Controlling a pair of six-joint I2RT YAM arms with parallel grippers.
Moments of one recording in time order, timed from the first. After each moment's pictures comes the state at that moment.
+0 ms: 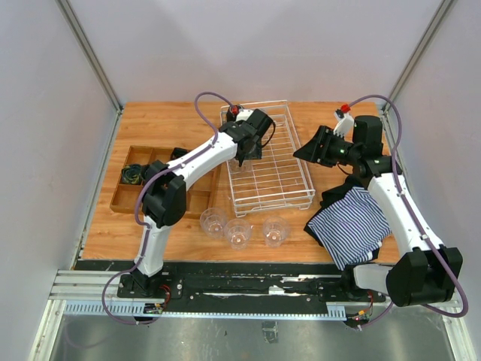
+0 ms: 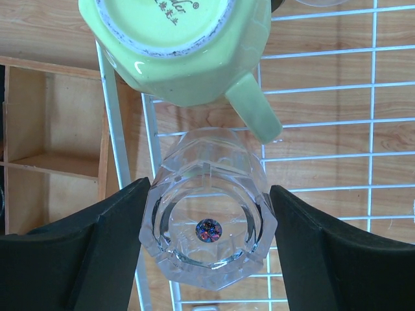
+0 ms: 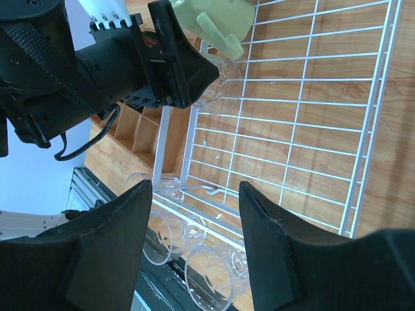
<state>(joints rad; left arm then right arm) -0.71 2.10 1.90 -0.84 -0.52 -0.64 0.12 1.24 1.10 -0.40 -0.63 0.46</state>
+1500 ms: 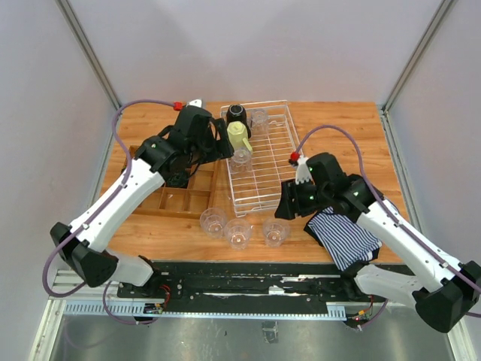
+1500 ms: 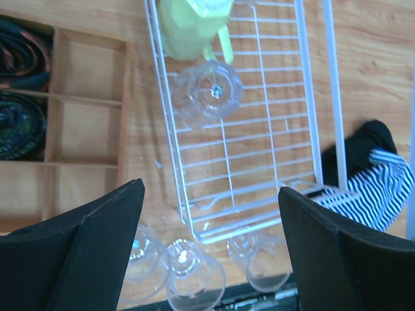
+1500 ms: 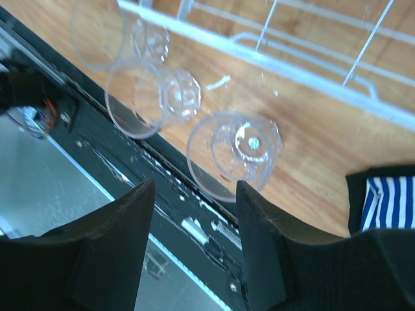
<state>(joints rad) -0.63 1.41 1.55 -0.83 -0.28 -0.69 0.59 1.06 1.01 -0.76 -0.35 0.35</state>
